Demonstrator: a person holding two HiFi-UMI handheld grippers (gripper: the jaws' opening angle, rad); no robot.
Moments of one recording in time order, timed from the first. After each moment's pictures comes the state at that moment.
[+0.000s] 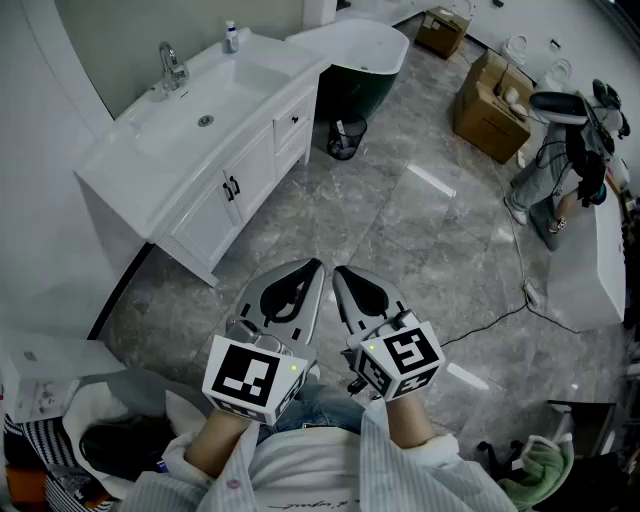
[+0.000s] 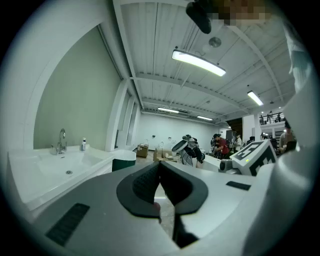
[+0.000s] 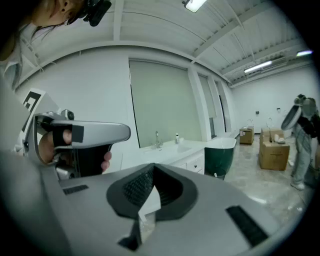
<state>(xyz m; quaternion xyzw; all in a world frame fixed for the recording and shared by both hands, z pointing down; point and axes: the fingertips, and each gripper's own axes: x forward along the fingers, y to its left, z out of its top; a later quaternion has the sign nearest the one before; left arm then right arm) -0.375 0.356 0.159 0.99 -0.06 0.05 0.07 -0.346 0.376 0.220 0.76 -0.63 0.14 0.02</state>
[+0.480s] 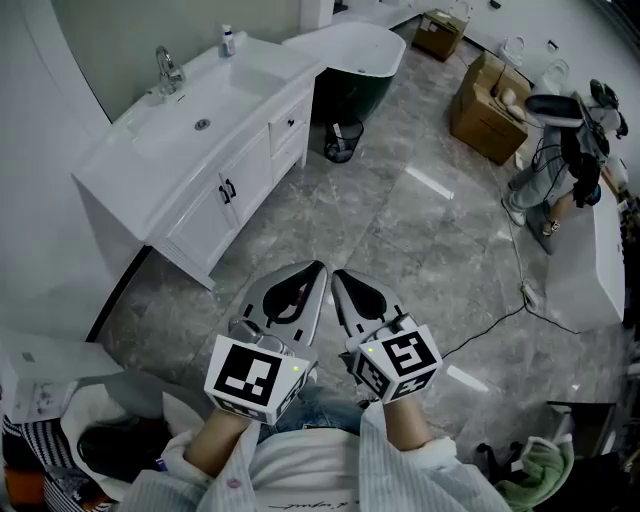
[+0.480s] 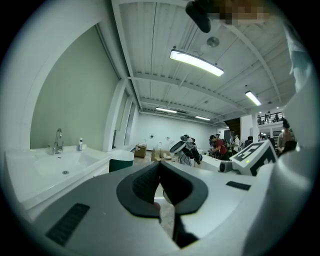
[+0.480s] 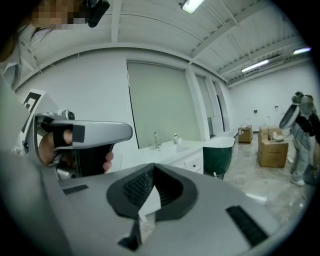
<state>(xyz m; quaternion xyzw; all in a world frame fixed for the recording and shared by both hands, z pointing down) -0.365 0.372 0.161 1.00 -0.05 0.05 0.06 -0.341 0.391 0.223 0.76 -0.63 0.14 0.00</state>
